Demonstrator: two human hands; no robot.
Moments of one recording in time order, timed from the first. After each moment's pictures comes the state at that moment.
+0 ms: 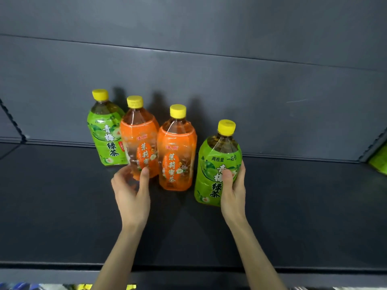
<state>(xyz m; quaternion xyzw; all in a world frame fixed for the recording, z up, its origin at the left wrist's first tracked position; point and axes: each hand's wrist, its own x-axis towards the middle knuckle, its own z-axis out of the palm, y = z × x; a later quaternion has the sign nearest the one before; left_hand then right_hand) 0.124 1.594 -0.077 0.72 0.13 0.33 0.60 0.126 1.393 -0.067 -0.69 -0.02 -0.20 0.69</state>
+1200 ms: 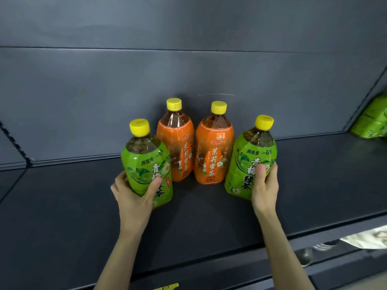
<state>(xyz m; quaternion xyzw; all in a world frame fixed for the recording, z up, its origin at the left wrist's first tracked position) 0.132 1.720 -0.073 0.75 0.03 0.20 0.63 0.103 1.452 -0.073 -0.68 0.11 -0.37 0.62</state>
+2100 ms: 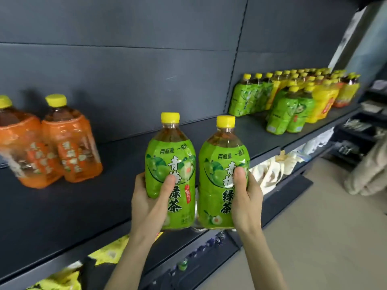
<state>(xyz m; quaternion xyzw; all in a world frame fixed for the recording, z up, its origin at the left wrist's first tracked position) -0.039 1.465 -0.032 0.65 -0.15 -0.05 0.74 -0.125 1.312 -0.026 -0.68 0.24 -0.43 0.55</state>
